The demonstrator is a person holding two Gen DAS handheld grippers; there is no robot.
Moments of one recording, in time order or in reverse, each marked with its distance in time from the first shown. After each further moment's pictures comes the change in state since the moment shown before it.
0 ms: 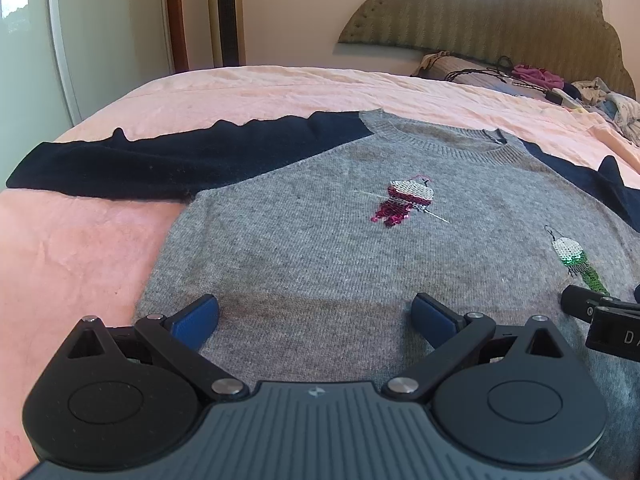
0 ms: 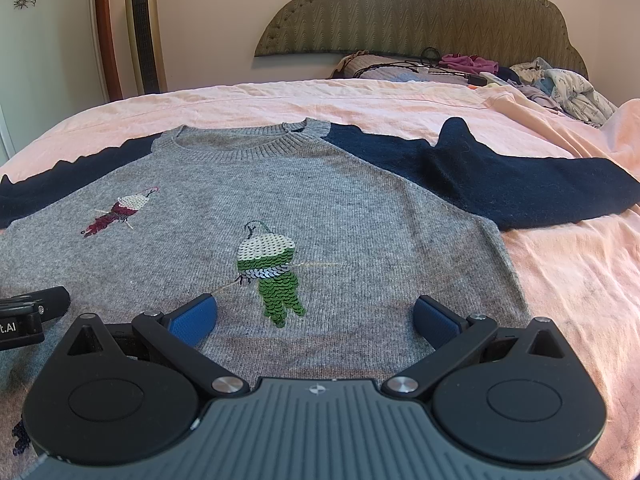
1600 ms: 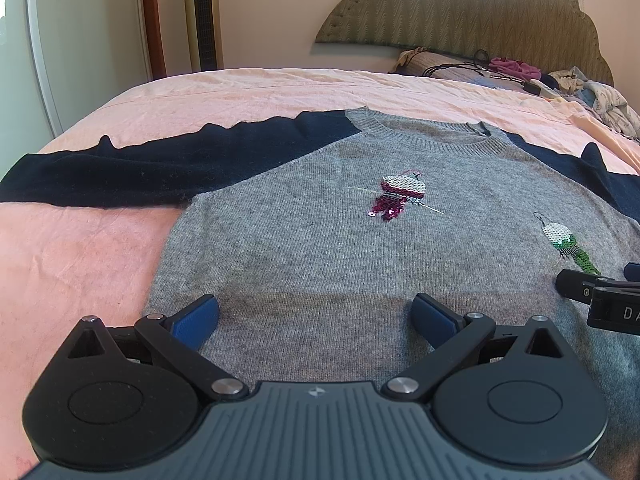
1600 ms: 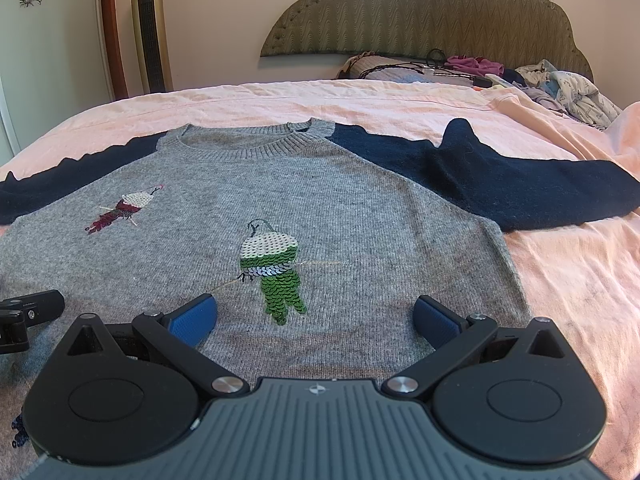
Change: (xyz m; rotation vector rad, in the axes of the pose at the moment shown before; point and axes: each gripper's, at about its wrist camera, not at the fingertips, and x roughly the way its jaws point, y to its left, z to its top) left arm -0.002 0.011 -0.002 0.054 -0.005 -0.059; right arm -0.001 -0.001 -0.001 -0.011 -0.002 0.016
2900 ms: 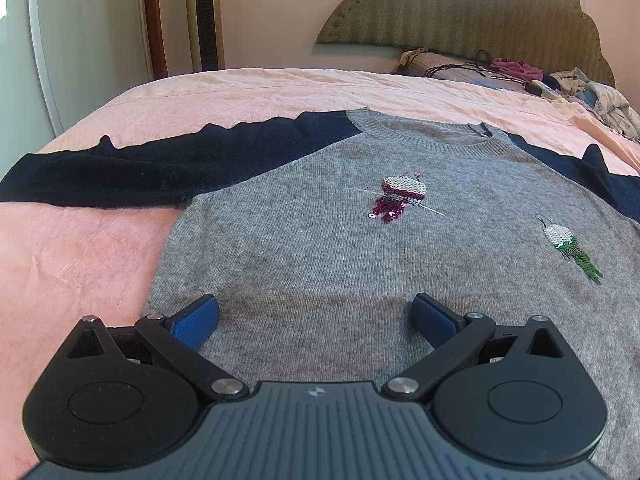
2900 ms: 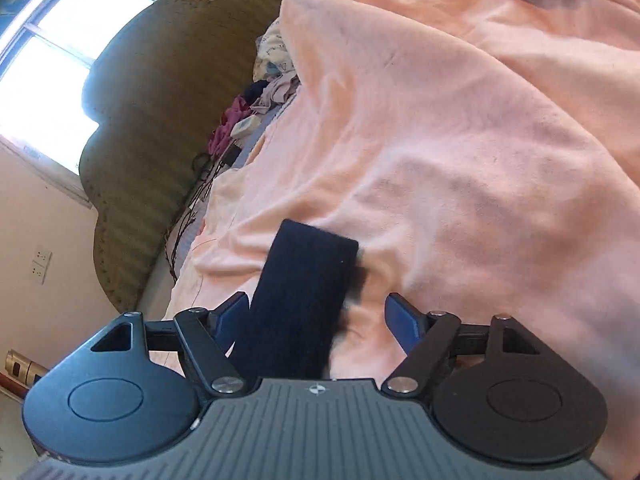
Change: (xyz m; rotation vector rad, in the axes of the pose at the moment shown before) left arm 0.001 0.000 0.001 -0.004 0.000 0.004; right arm 0.028 -0.416 0.025 1.067 -0.230 -0.010
